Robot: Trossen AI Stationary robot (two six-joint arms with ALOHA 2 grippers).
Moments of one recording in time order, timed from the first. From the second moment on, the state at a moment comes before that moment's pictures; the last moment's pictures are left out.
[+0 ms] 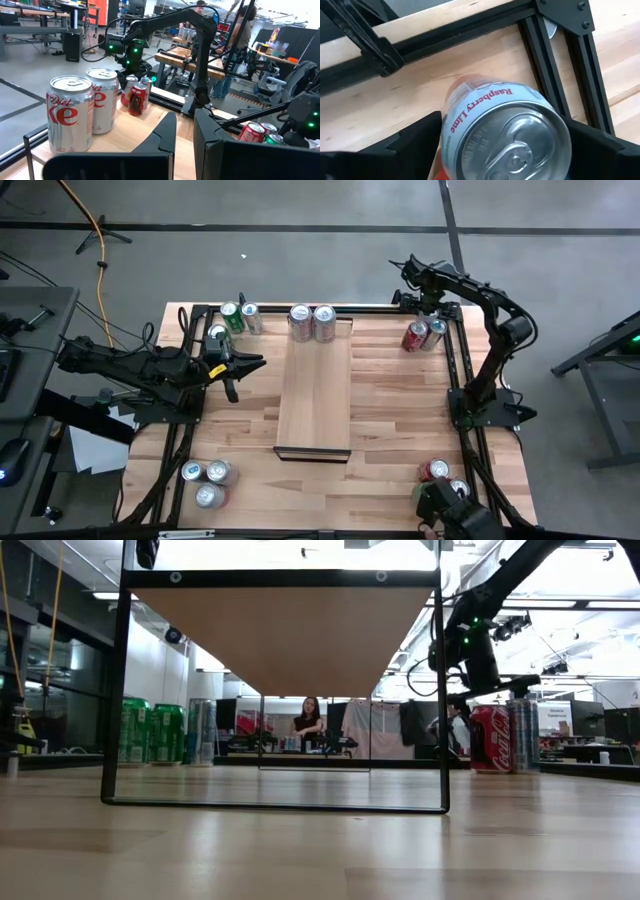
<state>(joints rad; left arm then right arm) -0.23 0.68 0.66 -0.03 -0.56 -0.26 -1.04 1.77 1.33 -1.11 0.27 0.88</state>
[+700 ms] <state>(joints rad) -0.23 0.68 0.66 -0.03 -0.54 -0.27 -0.97 1.60 1.45 -1.11 0.28 0.67</state>
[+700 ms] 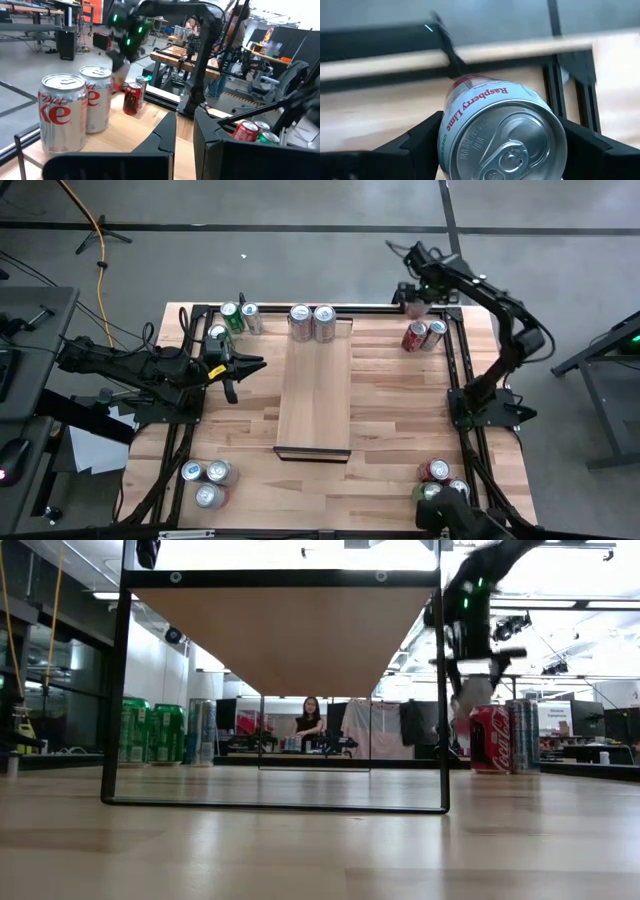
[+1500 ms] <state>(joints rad) -0.23 0.68 0.66 -0.03 -0.50 -0.37 -0.38 1.47 1.87 -1.37 0.42 0.55</state>
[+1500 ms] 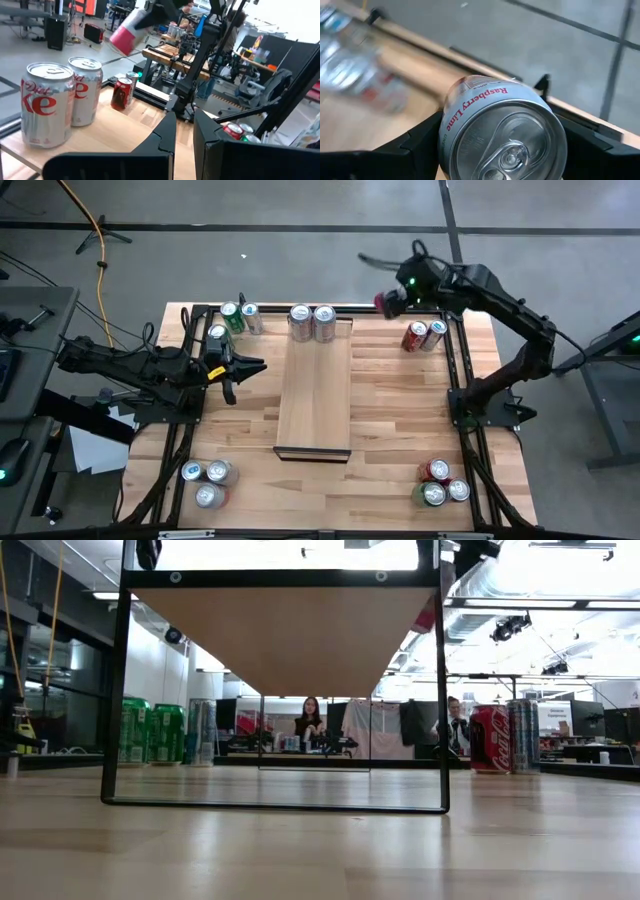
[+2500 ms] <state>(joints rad) -0.23 0.68 0.66 -0.03 -0.54 -0.50 0.59 1.42 1.21 -1.14 -0.01 1.12</state>
